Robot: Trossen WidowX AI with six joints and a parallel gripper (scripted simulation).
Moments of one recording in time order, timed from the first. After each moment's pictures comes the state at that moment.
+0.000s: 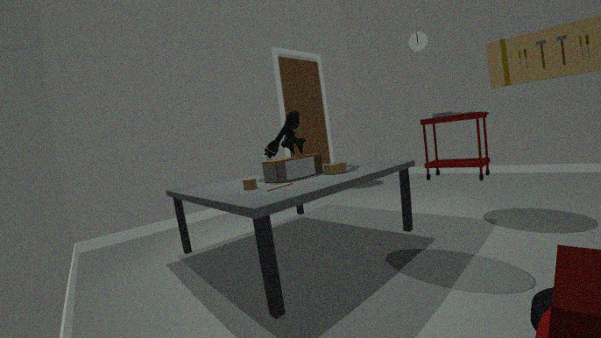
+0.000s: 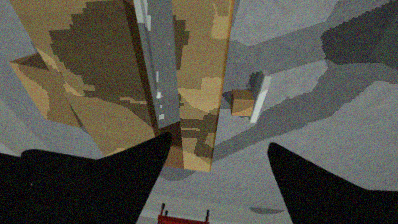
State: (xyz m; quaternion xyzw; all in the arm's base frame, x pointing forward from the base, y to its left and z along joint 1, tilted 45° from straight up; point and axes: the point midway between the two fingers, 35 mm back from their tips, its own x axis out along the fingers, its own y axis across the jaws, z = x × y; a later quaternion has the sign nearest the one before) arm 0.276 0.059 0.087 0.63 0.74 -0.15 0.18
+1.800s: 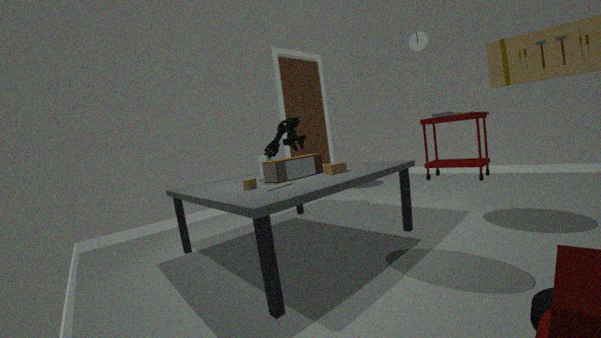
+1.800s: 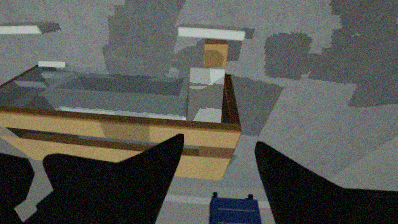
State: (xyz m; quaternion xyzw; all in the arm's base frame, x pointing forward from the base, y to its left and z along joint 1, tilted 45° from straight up) arm 0.232 0.080 0.139 0.75 0.29 -0.51 -0.29
